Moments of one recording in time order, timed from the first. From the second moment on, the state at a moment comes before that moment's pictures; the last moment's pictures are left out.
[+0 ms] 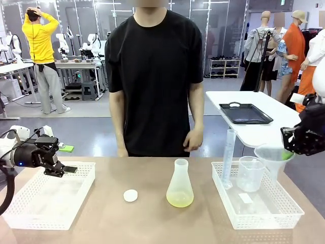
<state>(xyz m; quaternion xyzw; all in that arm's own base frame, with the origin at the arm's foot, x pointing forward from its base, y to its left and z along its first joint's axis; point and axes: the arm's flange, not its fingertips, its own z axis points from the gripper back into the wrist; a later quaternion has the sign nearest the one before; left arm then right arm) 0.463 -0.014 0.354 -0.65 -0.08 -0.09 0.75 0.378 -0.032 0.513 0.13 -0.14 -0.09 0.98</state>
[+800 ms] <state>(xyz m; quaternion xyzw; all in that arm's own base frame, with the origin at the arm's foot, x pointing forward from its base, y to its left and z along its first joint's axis) 0.463 -0.014 0.354 -0.65 -0.08 -0.09 0.75 0.407 0.008 0.436 0.11 -0.10 -0.16 0.98</state>
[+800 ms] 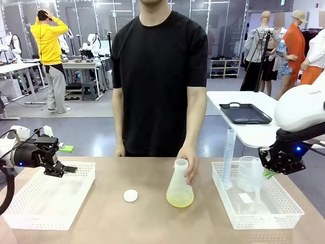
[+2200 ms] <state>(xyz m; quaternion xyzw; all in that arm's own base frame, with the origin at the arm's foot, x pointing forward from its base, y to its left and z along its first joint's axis) 0.463 -0.014 0.354 -0.65 -0.08 -0.09 0.75 0.412 0.018 0.418 0.11 -0.07 -0.17 0.98</state>
